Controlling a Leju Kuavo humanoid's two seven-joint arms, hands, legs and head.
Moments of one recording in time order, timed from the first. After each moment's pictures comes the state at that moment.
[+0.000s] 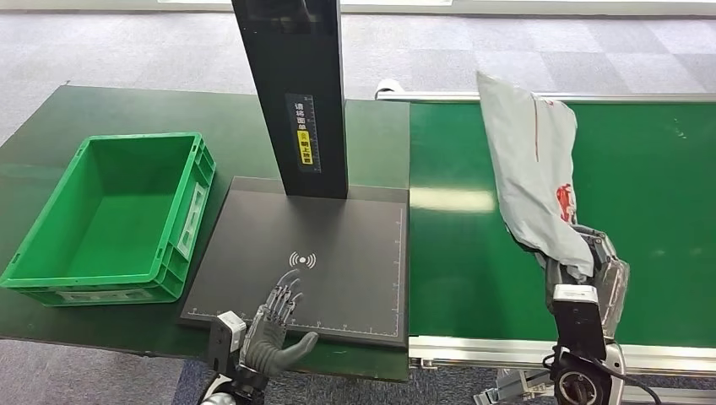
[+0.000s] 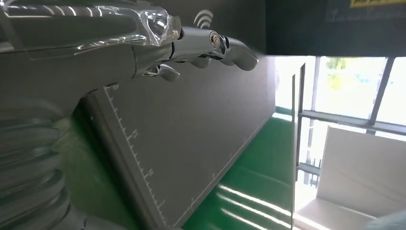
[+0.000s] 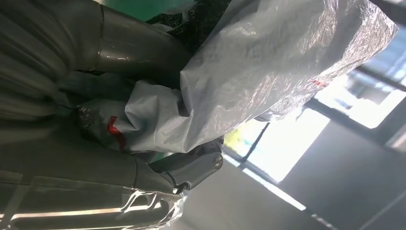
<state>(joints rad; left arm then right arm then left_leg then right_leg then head) 0.02 -0.21 -0.11 -1.20 -0.07 -0.18 -0.52 -0.03 0.11 -0.14 -1.56 0.59 -0.17 -0.46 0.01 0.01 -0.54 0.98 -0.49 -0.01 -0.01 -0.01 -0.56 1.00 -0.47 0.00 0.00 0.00</state>
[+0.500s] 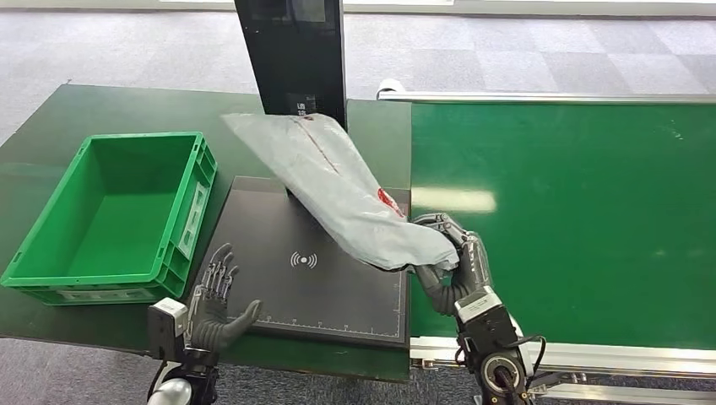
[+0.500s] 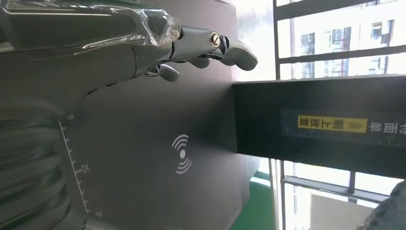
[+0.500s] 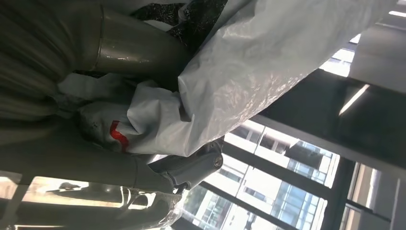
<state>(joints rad) 0.03 -0.19 0.09 -1.34 -0.12 -0.14 -0.52 -0.09 0.11 0.28 -1.52 0.39 0.07 -0.45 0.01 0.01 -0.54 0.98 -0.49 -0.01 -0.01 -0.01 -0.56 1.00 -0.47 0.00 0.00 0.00</state>
